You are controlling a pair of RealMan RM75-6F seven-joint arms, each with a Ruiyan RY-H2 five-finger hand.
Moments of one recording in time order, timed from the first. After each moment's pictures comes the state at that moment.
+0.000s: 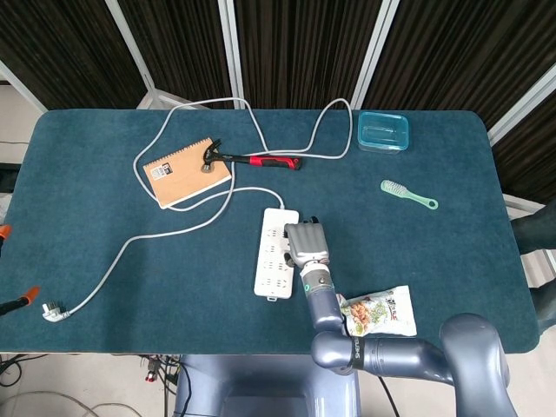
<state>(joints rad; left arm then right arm) -0.07 -1.10 -0.11 -1.65 1.40 1.55 0.11 1.04 -1.85 0.38 -1.49 -0.35 1.20 -0.87</state>
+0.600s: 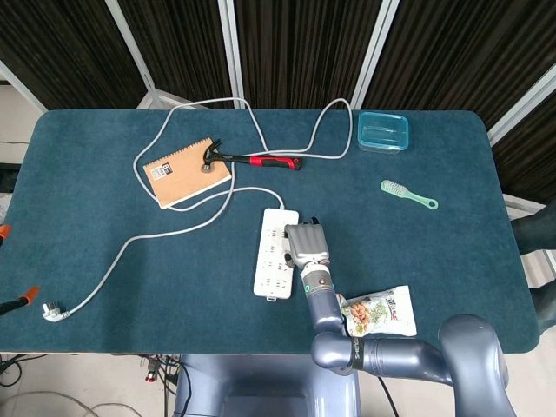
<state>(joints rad) -0.07 -1.10 -0.11 -1.65 1.40 1.55 0.11 1.04 -1.86 0.37 -1.48 -0.35 1.19 -0.87</state>
